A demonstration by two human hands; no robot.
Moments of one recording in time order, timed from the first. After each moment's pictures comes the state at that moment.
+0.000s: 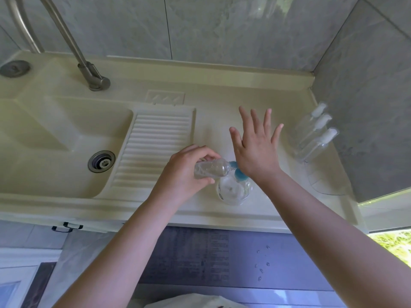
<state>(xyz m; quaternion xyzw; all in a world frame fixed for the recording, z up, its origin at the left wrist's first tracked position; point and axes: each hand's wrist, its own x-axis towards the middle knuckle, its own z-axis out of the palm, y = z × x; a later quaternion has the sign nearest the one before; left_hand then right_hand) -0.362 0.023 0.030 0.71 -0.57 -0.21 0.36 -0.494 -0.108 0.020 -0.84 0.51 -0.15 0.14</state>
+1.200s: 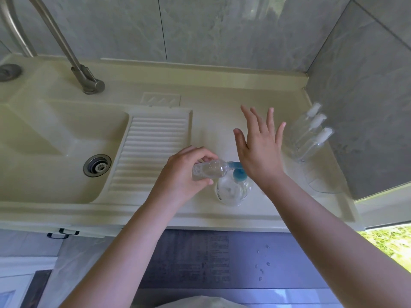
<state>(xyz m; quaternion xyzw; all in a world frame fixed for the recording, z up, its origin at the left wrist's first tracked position) -0.358 0.024 0.030 0.71 -0.57 -0.21 0.36 -0.503 -0.104 0.025 -0.84 0.50 -0.20 0.09</state>
